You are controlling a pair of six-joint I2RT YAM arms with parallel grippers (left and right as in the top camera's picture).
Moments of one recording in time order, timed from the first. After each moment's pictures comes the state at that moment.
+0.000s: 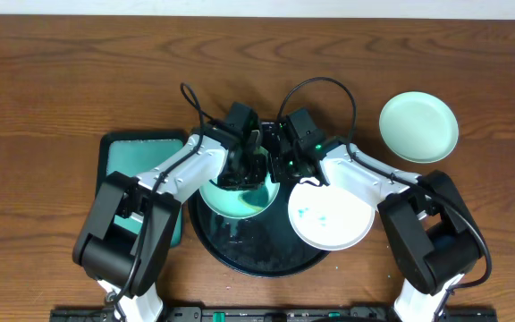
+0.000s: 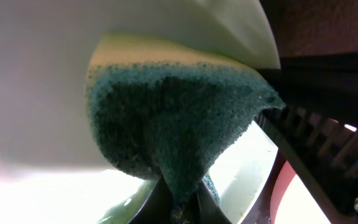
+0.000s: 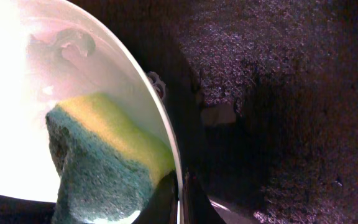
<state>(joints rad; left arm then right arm) -0.47 1.88 1.13 -0.66 0.37 -0.46 0.56 1.92 1.10 -0.35 -0.24 0.38</state>
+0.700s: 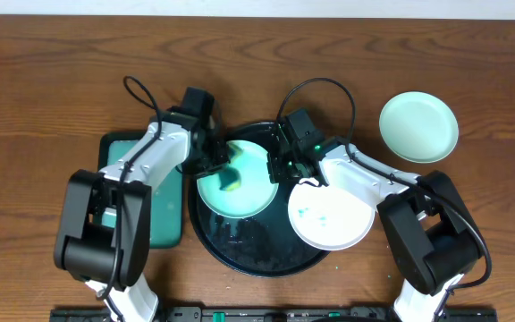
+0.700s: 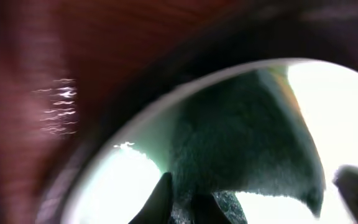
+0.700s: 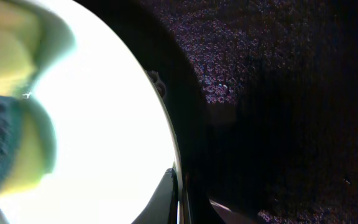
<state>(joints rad) -0.25 1.86 1.16 -0.75 0.21 -0.55 0.56 1.92 1.10 -0.35 -0.24 0.39</state>
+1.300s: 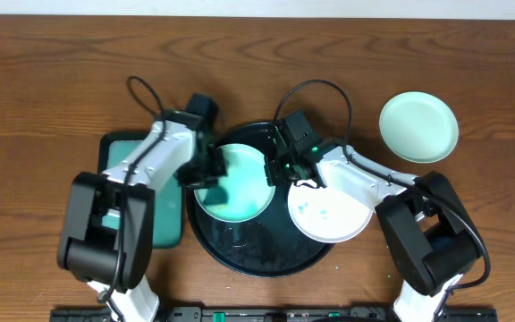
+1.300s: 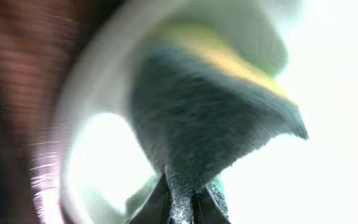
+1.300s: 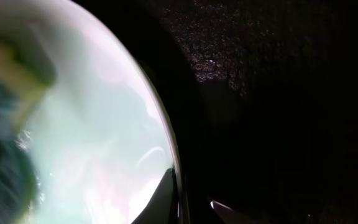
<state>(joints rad) -0.32 1.86 1.17 -0.91 0.20 -0.46 0.58 1.92 1.10 -0.35 -0.25 0.39</state>
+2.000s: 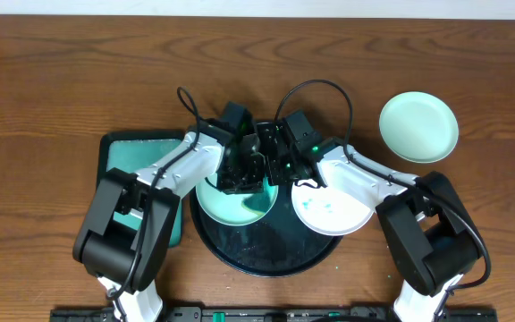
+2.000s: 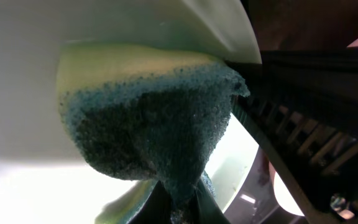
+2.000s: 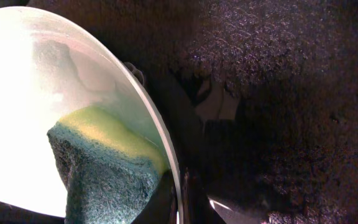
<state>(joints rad) -0.45 1.89 1.14 -0.70 0.50 -0.46 0.57 1.92 1.10 -0.36 -0.25 0.39</state>
